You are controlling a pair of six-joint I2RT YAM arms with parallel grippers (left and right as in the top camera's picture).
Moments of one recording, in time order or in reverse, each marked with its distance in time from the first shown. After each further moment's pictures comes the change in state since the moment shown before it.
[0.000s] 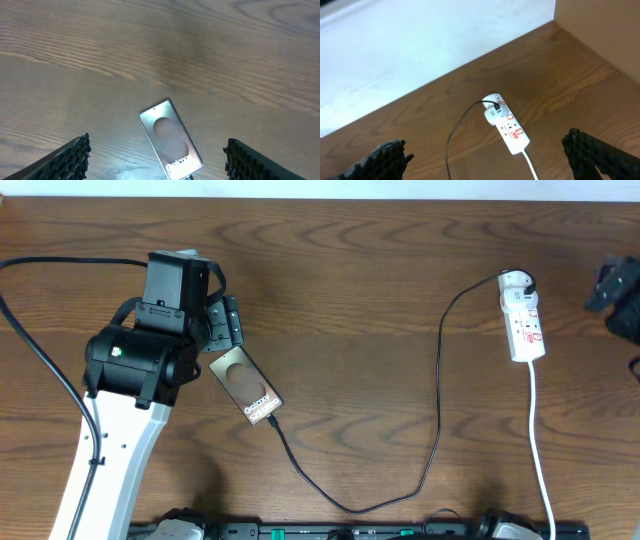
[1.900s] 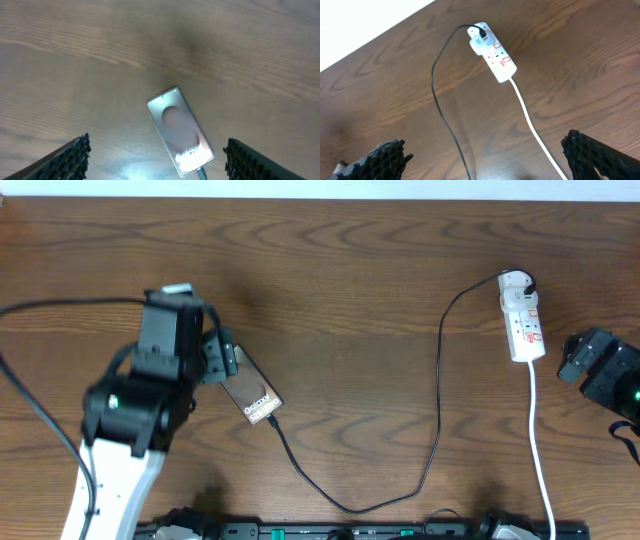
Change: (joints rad) left arm 0.000 -0.197 -0.253 0.095 -0.015 0.008; right arm 0.000 -0.063 -0.001 -0.374 -0.003 0.003
